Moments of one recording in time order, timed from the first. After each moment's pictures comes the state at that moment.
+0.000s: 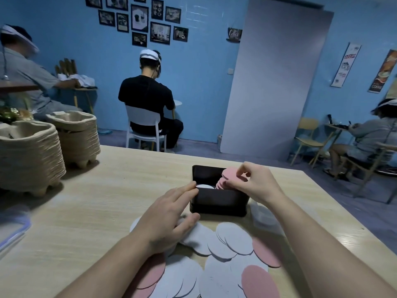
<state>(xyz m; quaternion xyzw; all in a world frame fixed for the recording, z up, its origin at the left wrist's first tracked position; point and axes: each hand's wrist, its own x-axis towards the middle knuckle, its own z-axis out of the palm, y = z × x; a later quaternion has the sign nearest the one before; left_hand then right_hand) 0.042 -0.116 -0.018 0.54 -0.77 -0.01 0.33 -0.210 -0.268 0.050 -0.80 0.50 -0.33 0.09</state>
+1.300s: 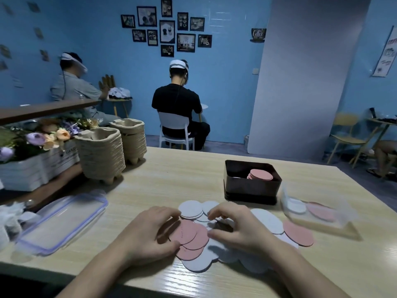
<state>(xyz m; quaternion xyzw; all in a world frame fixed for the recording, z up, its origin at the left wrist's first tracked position) 0.127 0.020 -0.022 0.63 -0.73 -0.04 0.26 -0.138 -0.107 -0.004 -0.91 0.23 -0.27 0.24</state>
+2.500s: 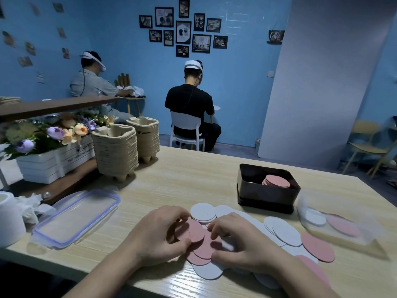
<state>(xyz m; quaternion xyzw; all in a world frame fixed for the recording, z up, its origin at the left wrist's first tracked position) 0.123 0.021 -0.020 0.62 -0.72 0.00 0.31 -0.123 -0.096 -0.007 -0.94 0.18 -0.18 0.22</state>
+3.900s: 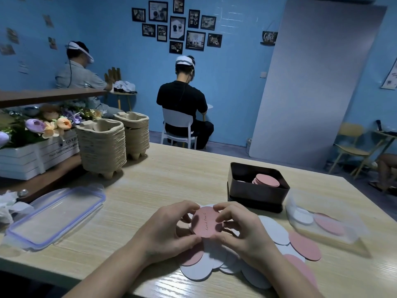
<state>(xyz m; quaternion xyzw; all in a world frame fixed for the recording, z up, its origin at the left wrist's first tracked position) 0.091 -0.005 -0.017 0.52 -0.74 -0.08 0.42 -0.135 -0.103 -0.017 -0.85 0.20 -0.37 0.33</state>
